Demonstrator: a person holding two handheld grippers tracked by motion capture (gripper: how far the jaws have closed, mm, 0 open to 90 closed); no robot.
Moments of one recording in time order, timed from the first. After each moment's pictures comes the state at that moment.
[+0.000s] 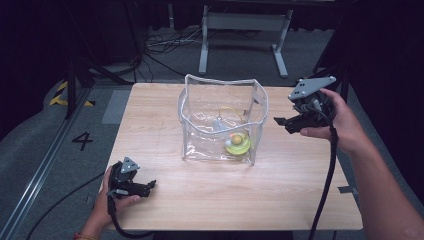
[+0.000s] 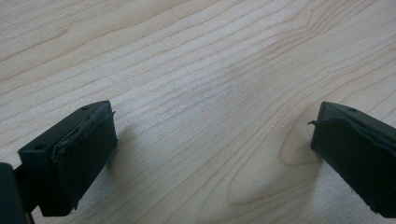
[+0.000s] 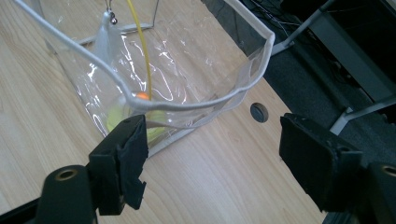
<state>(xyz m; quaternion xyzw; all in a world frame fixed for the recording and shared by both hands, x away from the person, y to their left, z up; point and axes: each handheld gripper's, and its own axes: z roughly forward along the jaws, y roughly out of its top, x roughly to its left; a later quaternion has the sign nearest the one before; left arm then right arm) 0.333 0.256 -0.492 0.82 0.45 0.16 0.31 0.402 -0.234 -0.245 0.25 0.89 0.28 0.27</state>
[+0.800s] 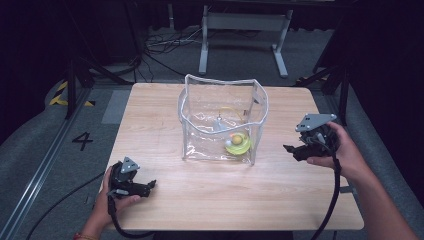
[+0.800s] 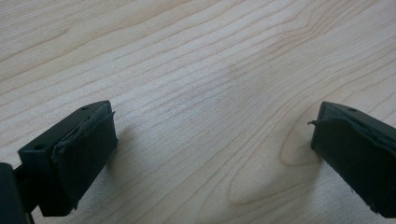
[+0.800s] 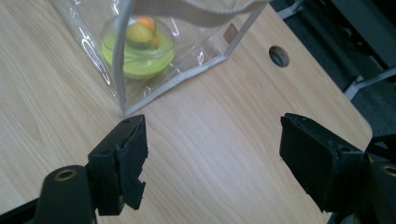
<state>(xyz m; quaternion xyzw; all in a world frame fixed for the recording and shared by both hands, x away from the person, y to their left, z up) 0.333 0.256 -0.492 0.82 0.45 0.16 0.31 0.379 -0.271 -0.323 0.28 0.90 0.24 0.25</state>
